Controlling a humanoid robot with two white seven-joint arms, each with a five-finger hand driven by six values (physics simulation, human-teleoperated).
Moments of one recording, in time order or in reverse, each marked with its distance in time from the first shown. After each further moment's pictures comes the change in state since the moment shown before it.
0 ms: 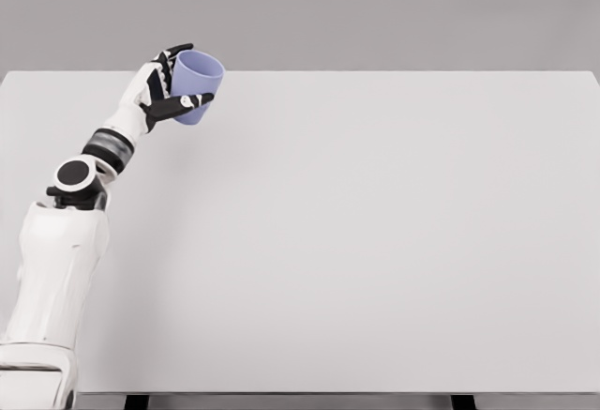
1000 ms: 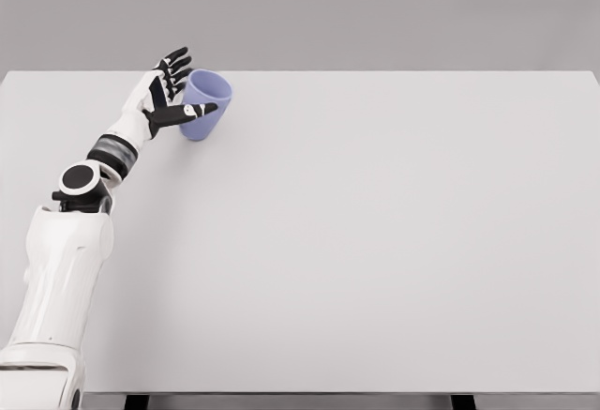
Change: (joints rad) left arm 0.000 -0.018 0.020 0.037 0.003 0.006 0.000; right arm 0.000 0.000 0.000 0.000 0.000 0.000 0.000
